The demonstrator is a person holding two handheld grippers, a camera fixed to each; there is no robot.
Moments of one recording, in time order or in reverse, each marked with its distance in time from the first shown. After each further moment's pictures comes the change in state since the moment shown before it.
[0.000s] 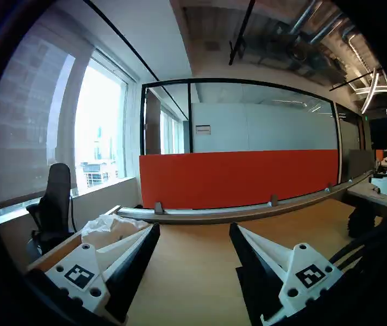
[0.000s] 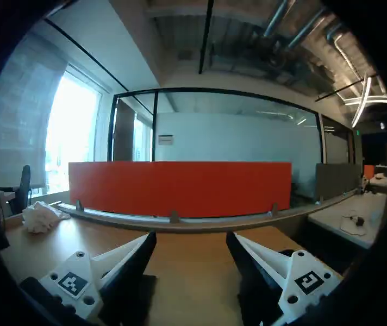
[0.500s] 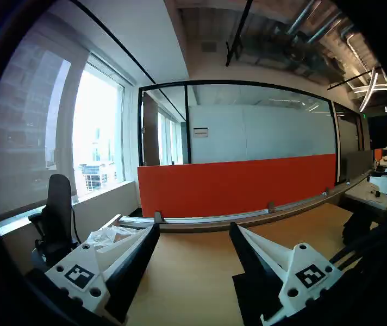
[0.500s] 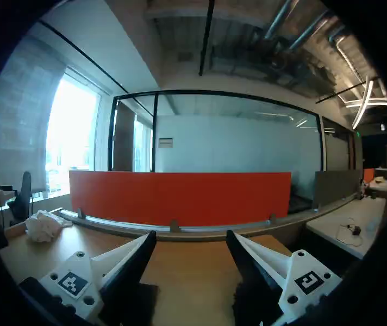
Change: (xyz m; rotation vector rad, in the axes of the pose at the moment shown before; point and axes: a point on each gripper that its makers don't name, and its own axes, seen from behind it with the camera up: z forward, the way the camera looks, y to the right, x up) left arm 0.043 0.008 -0.005 -0.017 -0.003 0.021; right arm 0.049 0.001 -0.003 0.008 -0.009 -0.007
